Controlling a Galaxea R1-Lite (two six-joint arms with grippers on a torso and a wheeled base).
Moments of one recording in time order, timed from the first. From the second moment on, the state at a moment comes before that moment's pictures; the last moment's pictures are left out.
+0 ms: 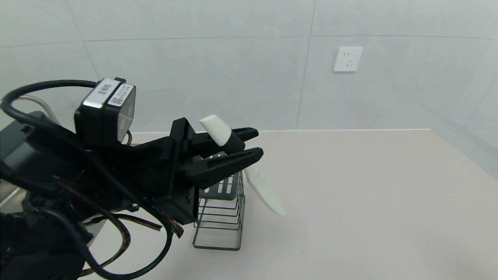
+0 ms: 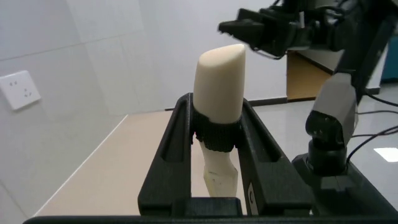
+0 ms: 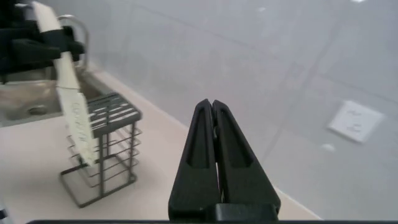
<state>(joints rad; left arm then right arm) -0.65 1.63 -0.55 -1.52 -0.82 -0.10 0.28 0.69 -0.27 -0.80 0.29 -0.28</state>
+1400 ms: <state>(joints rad) -0.52 1.38 -0.88 -0.77 -0.63 0.21 0.00 0.02 0.00 -0.03 0.09 -0.08</state>
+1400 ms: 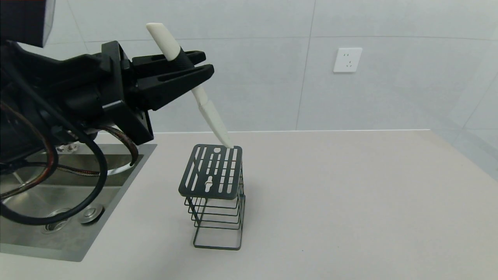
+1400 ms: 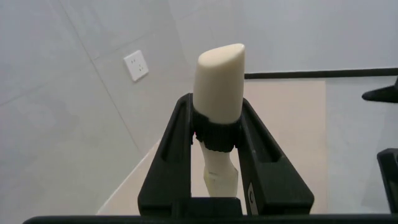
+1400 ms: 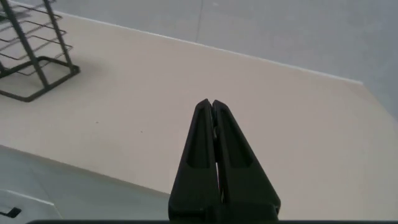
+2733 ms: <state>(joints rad) -0.42 1.54 -0.99 -0.65 -0.88 0.43 0.00 0.00 0.00 0.00 0.04 0.00</state>
